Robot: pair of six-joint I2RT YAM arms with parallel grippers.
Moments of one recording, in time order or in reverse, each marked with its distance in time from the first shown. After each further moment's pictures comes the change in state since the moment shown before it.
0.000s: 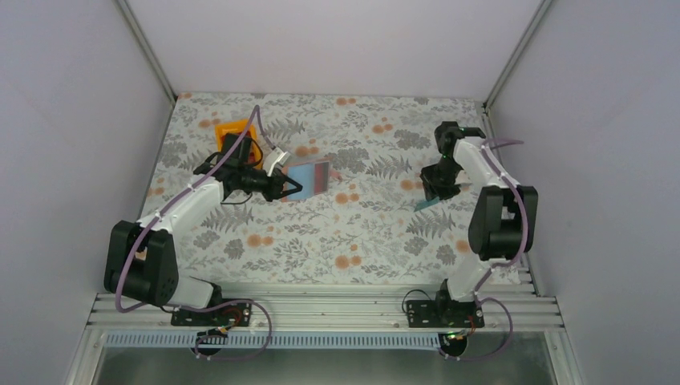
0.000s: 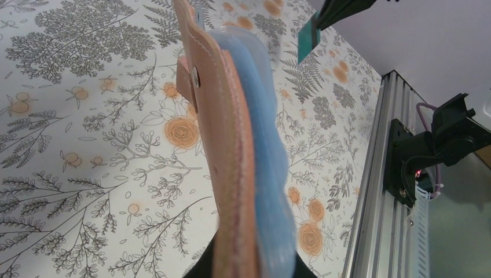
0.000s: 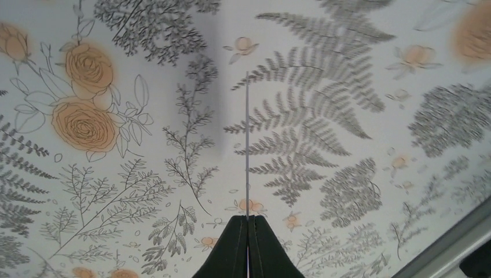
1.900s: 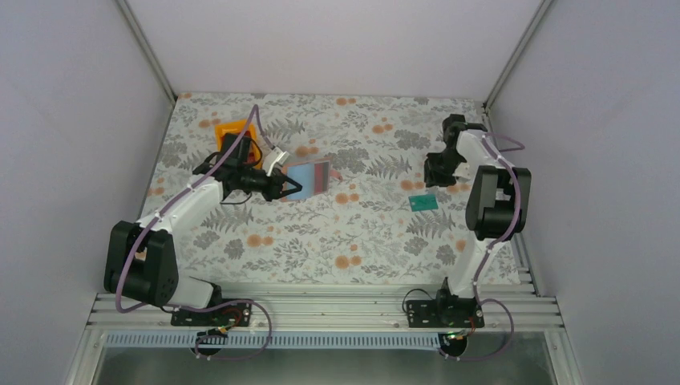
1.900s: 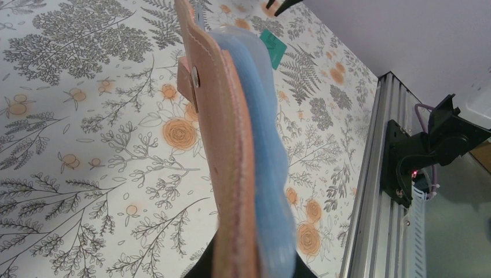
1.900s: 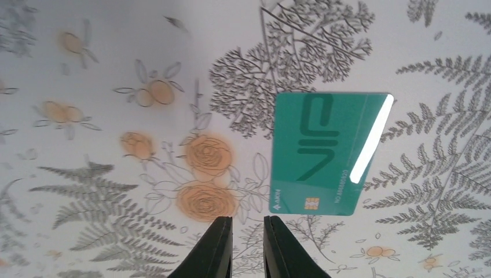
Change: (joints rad) left arm 0.005 -0.001 0.000 -0.001 0.012 0.001; right arm -0.079 0.166 0.097 0.172 -0.087 0.222
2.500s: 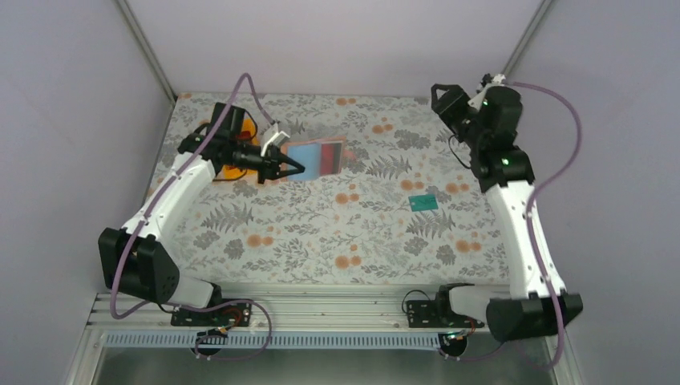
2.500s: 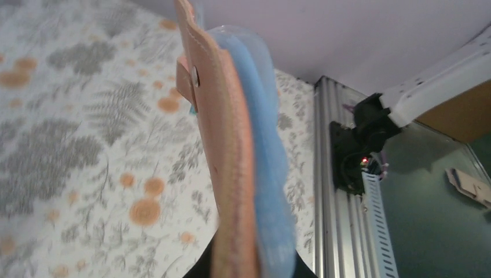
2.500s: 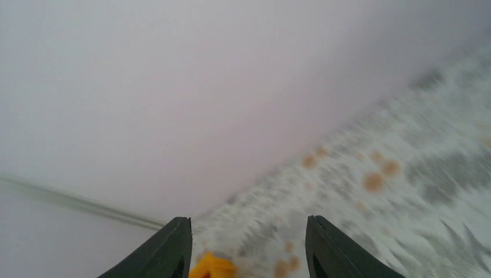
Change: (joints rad) left arm 0.004 0.005 0.277 -0.277 0.167 0.244; right arm 0.148 -0.673 -0.073 0.586 0.045 -0.504
